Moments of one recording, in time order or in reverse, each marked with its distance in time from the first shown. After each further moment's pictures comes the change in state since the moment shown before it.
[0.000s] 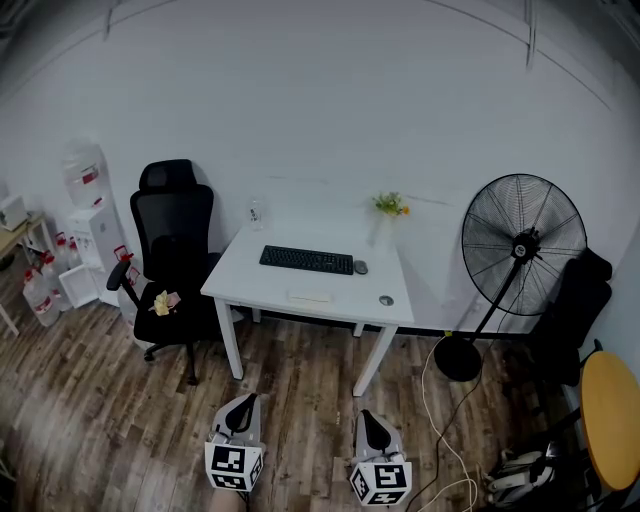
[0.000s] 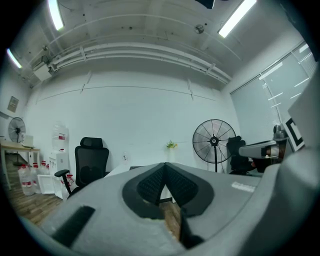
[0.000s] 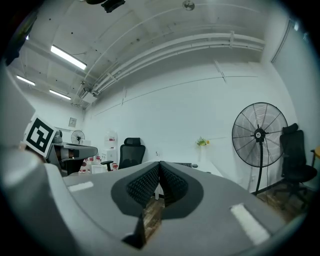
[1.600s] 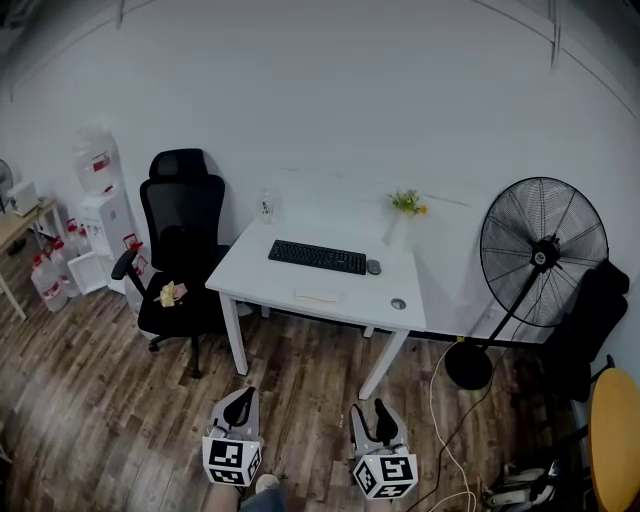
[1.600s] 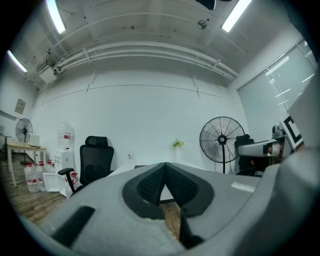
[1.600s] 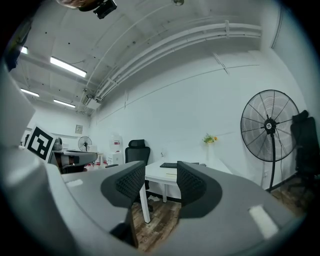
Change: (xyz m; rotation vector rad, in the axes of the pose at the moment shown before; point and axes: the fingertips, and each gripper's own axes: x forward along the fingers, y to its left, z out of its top) left arm 0.045 0.009 -0.018 -0.011 -0.001 0.076; right arm 0.058 -0.031 -0.012 0.056 -0.015 0.099
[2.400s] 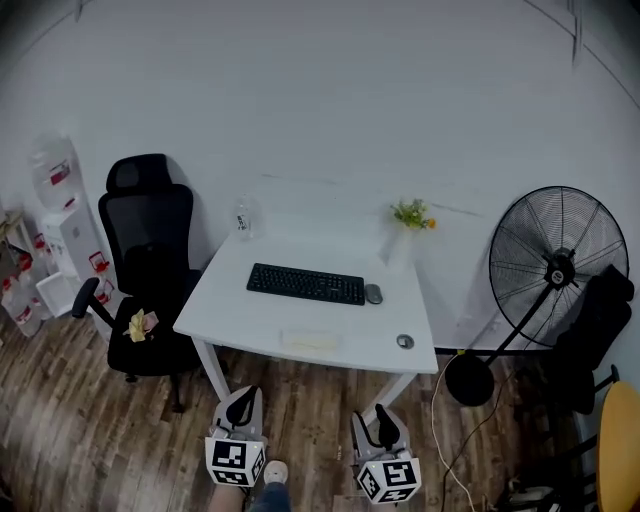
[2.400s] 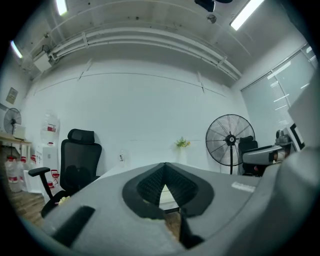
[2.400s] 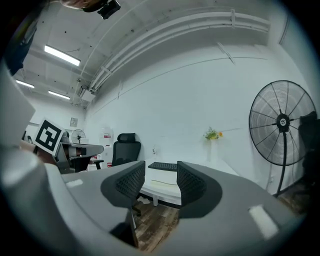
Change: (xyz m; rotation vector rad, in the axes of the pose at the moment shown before) left arm 0.248 0.080 -0.010 -0.030 -0.007 -0.066; right arm 0.222 -0.078 -0.021 -0.037 0.048 -0.031
